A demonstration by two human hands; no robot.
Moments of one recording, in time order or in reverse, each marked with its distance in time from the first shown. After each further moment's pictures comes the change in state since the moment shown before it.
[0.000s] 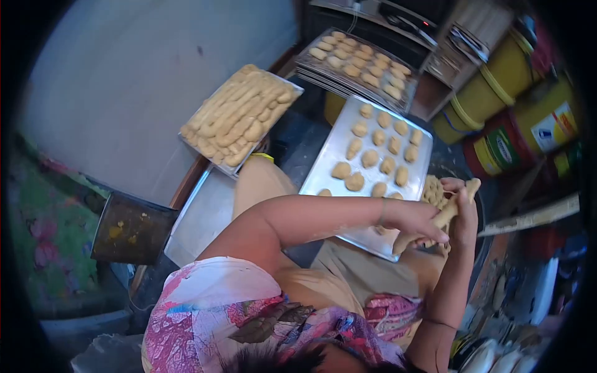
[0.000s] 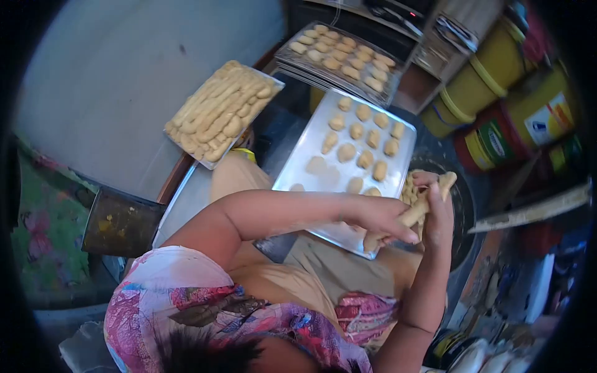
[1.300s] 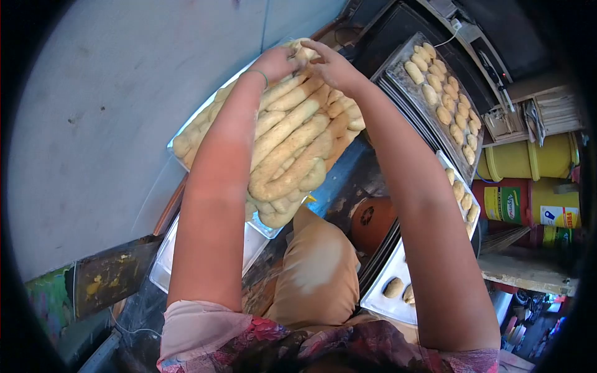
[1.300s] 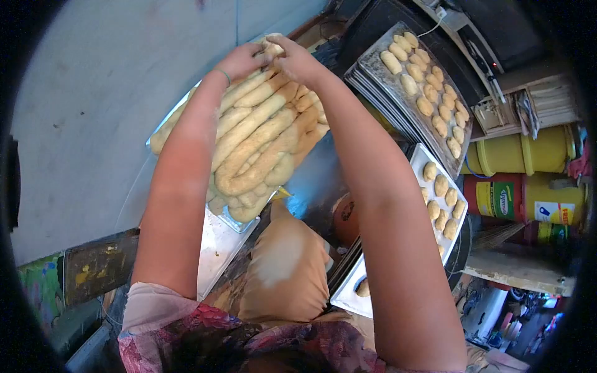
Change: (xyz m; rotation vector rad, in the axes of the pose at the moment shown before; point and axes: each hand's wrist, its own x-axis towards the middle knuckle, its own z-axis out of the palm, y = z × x) left_hand -0.419 -0.152 -0.503 0.734 1.379 -0.395; right_hand 0.404 0.176 0.529 -0.457 -0.773 0.001
